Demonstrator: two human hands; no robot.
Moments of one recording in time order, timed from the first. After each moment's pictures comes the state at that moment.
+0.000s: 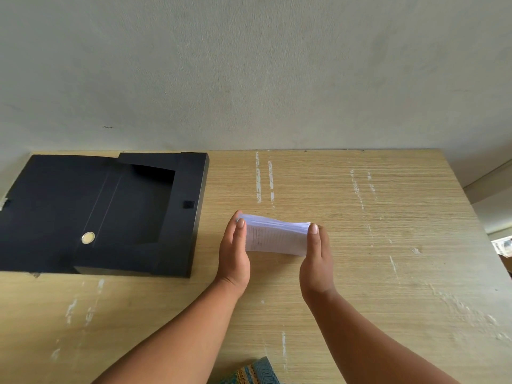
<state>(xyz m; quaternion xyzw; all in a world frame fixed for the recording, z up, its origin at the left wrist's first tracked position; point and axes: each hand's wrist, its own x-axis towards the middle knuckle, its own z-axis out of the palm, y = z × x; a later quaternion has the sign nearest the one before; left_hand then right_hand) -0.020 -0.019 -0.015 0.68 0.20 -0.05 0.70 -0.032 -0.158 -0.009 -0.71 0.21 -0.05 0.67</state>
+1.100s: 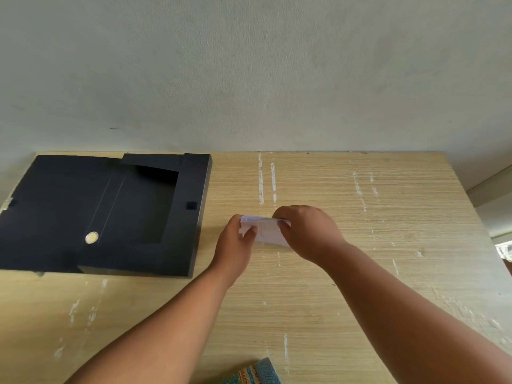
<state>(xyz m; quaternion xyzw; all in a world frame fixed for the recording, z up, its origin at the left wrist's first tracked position) 0.002 -0.002 -0.016 0.79 0.17 -0.11 0.57 0.029 -0.168 0.045 -0.97 -0.14 0.09 0.20</state>
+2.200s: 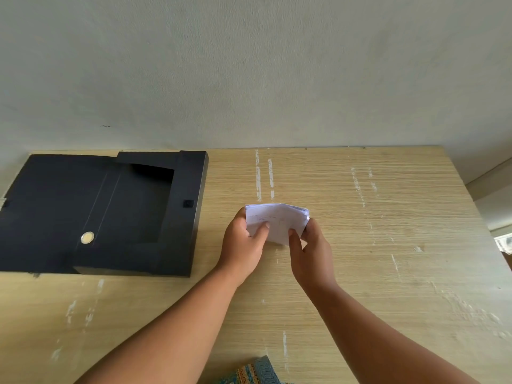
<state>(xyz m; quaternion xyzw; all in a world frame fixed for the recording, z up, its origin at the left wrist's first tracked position) 0.000 -0.022 -0.005 0.79 0.14 -0.06 0.60 -0.021 -0.167 -0.023 -0.87 0.11 -0.03 0.48</state>
